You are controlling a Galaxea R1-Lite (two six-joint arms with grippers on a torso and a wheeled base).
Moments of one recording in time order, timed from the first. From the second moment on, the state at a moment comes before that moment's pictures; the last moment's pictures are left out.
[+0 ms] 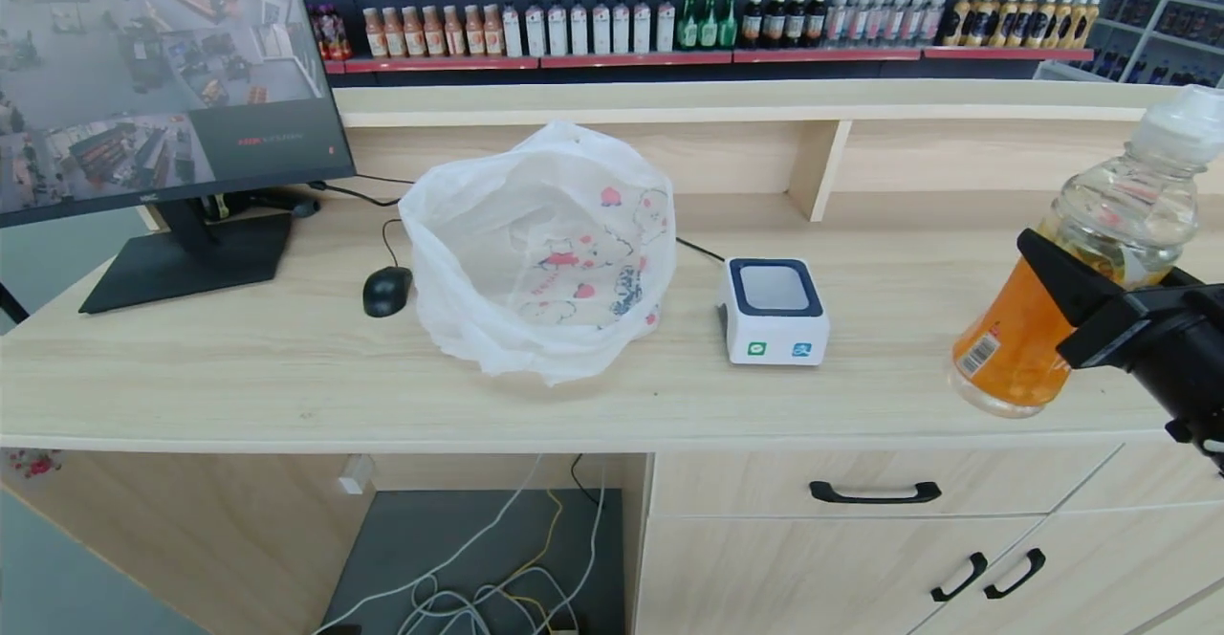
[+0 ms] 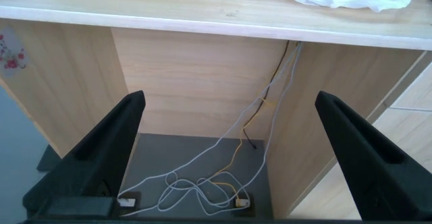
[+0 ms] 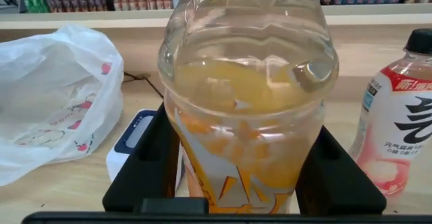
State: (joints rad) left arm 0.00 0.00 0.00 0.00 0.00 0.00; right arm 0.21 1.42 -0.31 -1.45 -0.06 -0.03
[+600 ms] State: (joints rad) left arm 0.00 0.00 0.00 0.00 0.00 0.00; right arm 0.25 1.41 -0.35 -1.42 -0.06 -0.04
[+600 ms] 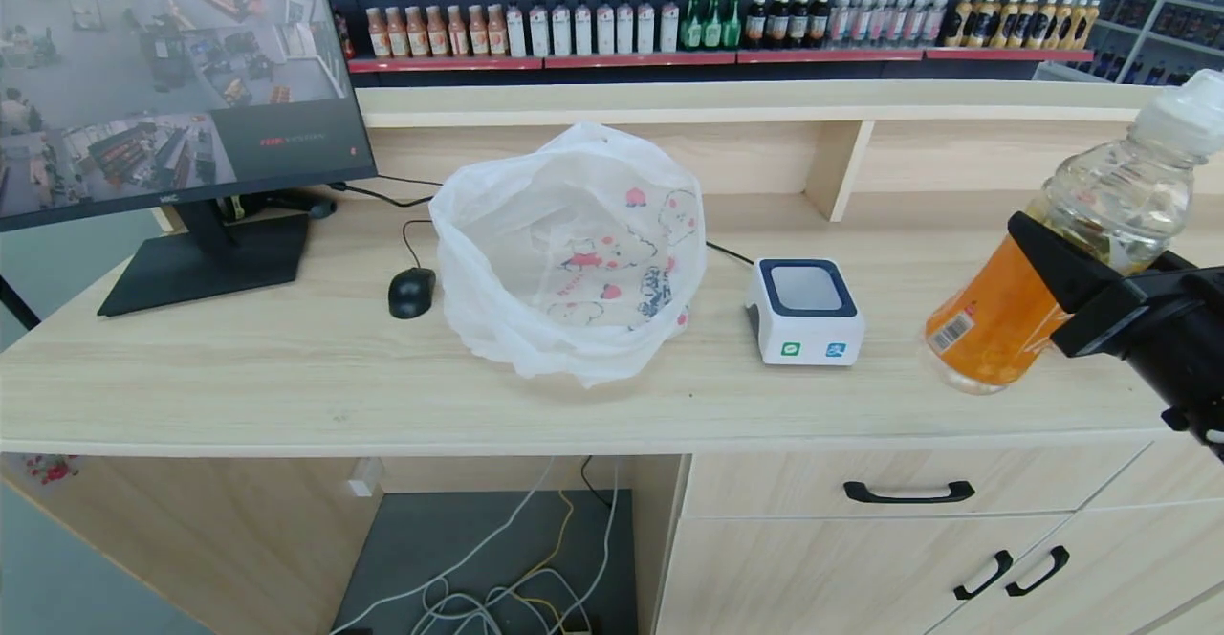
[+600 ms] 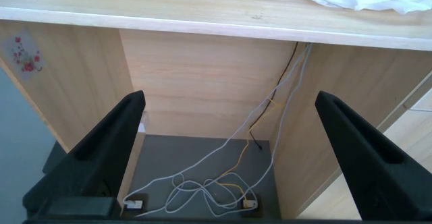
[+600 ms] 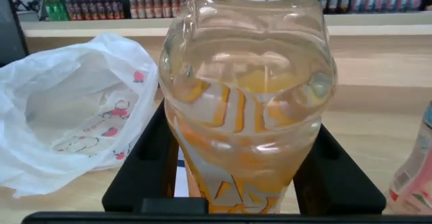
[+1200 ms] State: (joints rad) left arm 0.00 0.00 0.00 0.00 0.00 0.00; right arm 0.32 1.50 -0.59 -1.30 -0.06 -0.30
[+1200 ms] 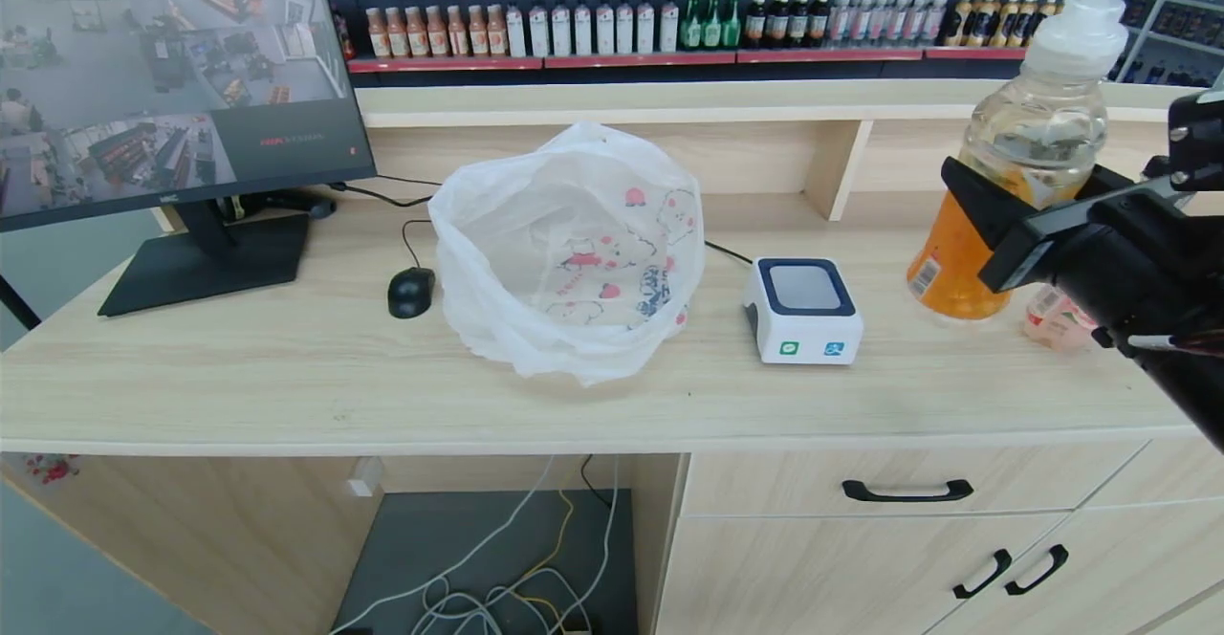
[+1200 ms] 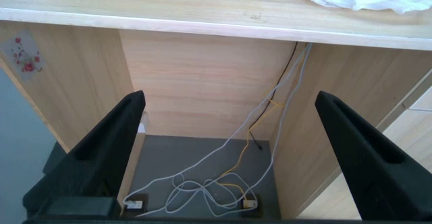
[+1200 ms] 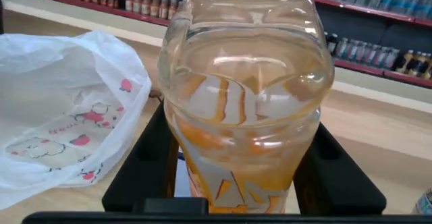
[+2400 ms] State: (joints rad) left arm 0.00 0.00 0.00 0.00 0.00 0.00; right arm 0.46 1.79 -0.90 -1.30 0.13 -0.82
